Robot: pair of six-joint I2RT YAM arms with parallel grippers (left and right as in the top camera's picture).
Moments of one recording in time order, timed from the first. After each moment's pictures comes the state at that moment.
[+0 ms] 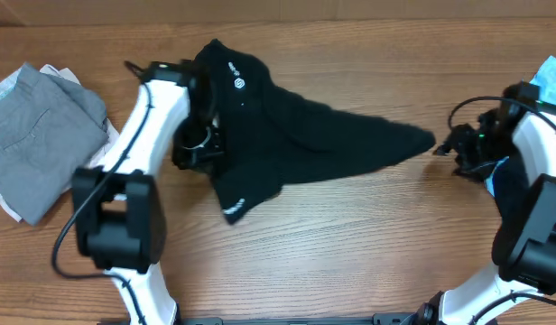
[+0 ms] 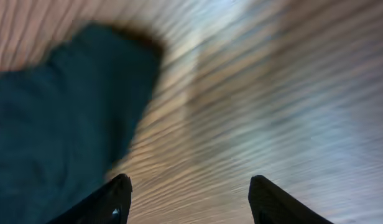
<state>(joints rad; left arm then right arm) -0.13 1.99 1.64 -1.44 0.23 -0.23 -0.34 1.88 1.36 -1.03 -0.30 0.30</state>
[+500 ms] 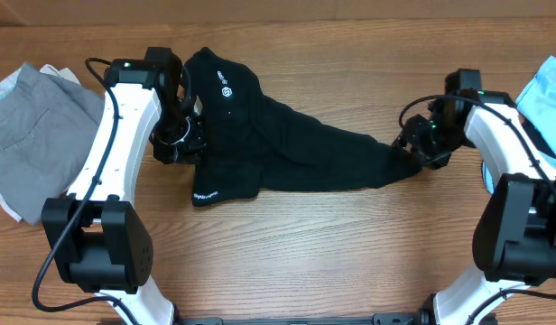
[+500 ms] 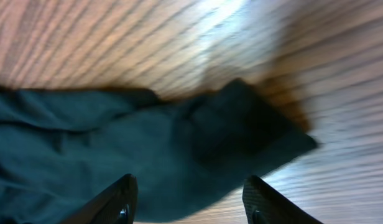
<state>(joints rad) -0.07 1.88 1.65 -1.42 0.27 -0.21 -0.10 1.88 1.35 -0.95 -0.32 0.42</state>
